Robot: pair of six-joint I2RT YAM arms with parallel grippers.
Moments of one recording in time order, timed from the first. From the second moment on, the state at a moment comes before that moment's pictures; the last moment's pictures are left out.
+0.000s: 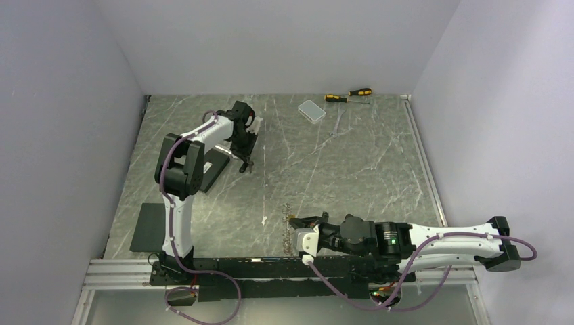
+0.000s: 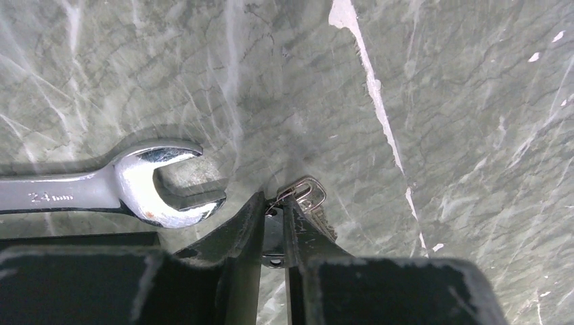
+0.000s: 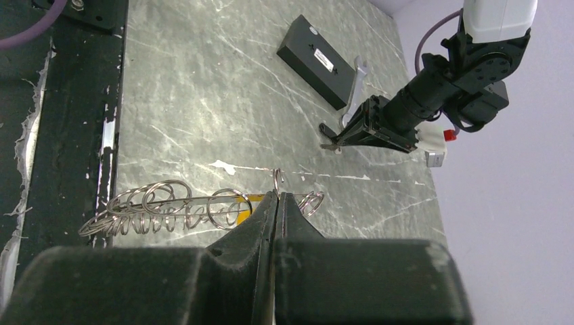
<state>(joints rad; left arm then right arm) -0.35 2.14 1.63 -0.75 0.15 0.04 1.52 0.71 0.59 -0.12 0.28 -0.63</state>
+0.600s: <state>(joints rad) -0.35 2.12 1.62 -0.74 0.13 0.06 1.53 0.73 0.59 -0.12 0.29 -0.62</state>
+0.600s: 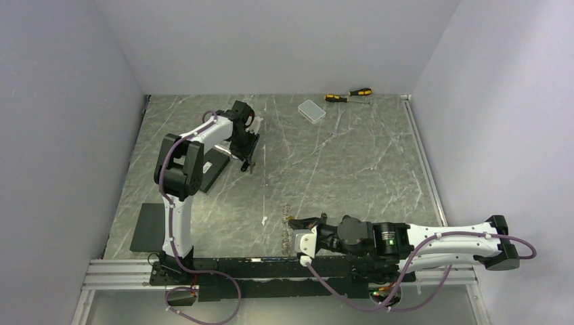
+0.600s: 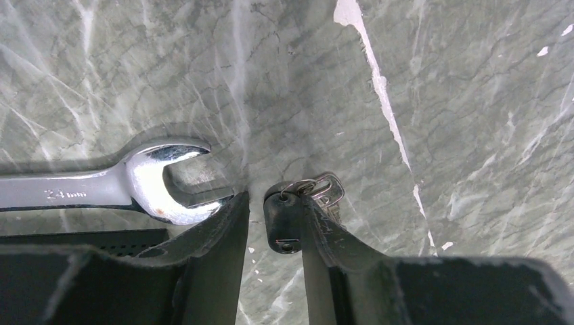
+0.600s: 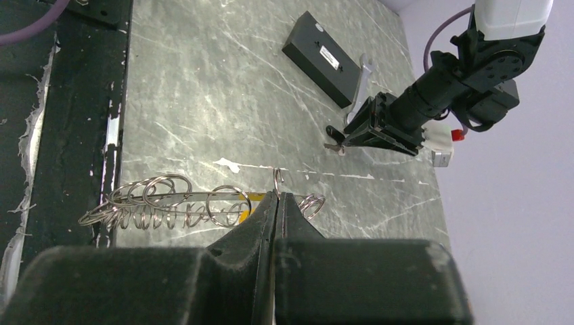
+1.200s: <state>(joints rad) -0.35 2.12 1.65 -0.72 0.16 0.07 1.54 0.74 0.59 -0.12 0.29 -0.62</state>
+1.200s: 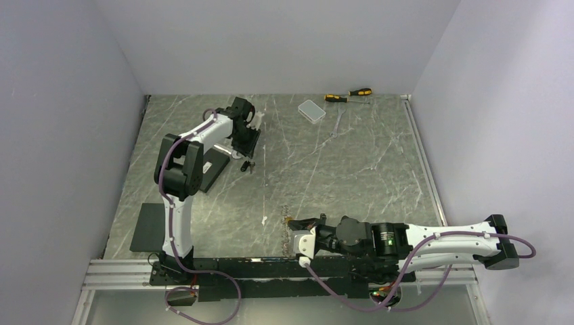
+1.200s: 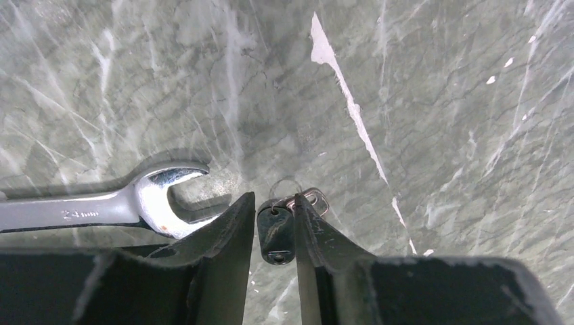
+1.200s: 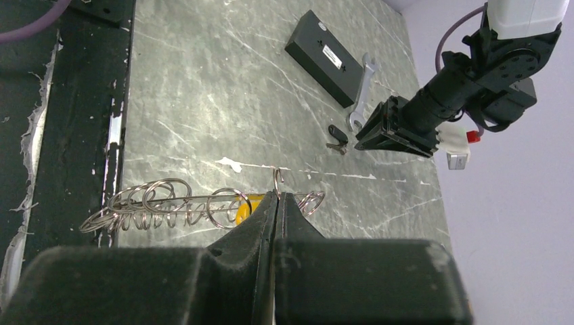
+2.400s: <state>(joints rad) -0.40 2.10 1.58 -0.66 0.15 0.05 1.55 0.73 0.59 -0.13 0.31 -0.61</state>
